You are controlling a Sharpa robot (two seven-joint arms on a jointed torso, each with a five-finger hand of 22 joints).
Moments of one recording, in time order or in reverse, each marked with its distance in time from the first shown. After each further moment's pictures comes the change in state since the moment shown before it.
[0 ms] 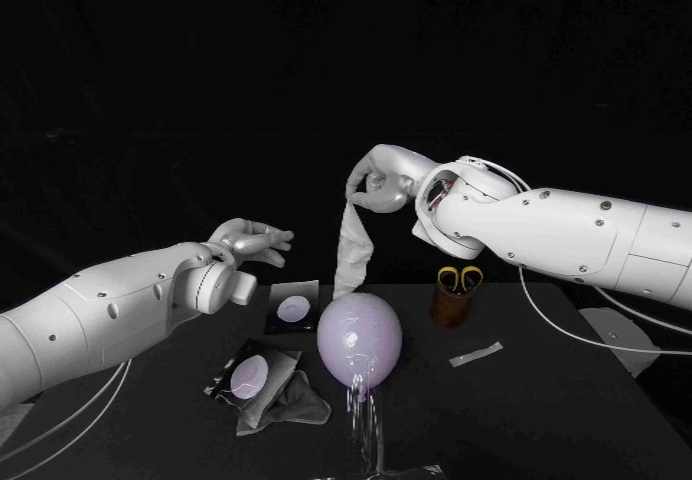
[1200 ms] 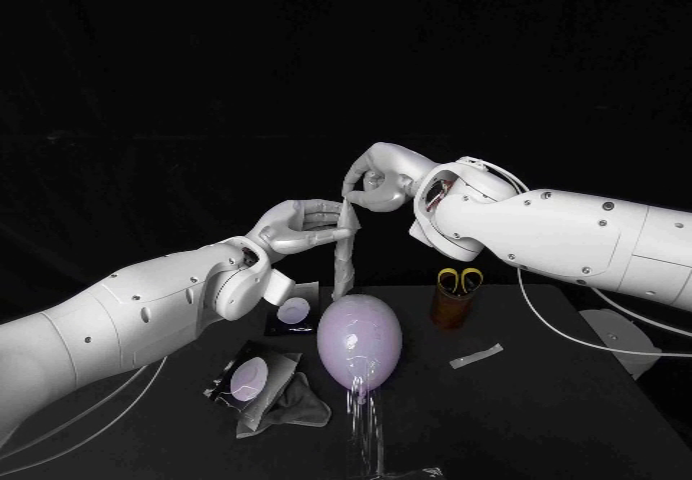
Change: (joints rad) left arm -0.007 0.073 0.026 0.040 -0.052 0.286 0.409; left_hand 0.182 0.042 -0.233 -0.069 0.000 -0.210 -0.027 -0.159 -0.115 -0.413 -0.008 0.000 -0.005 -0.805 0.177 -0.499 -0.307 -0.085 -0.477 0.116 -0.520 -0.342; right arm 0.005 -0.004 0.001 0.025 0.023 -0.027 0.002; right_hand 0.000 0.000 0.003 -0.003 0.001 0.000 0.000 0.000 0.000 0.004 -0.004 0.000 0.001 0.002 -0.002 0.000 0.001 0.000 0.002 -0.002 -0.002 0.000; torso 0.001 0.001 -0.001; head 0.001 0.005
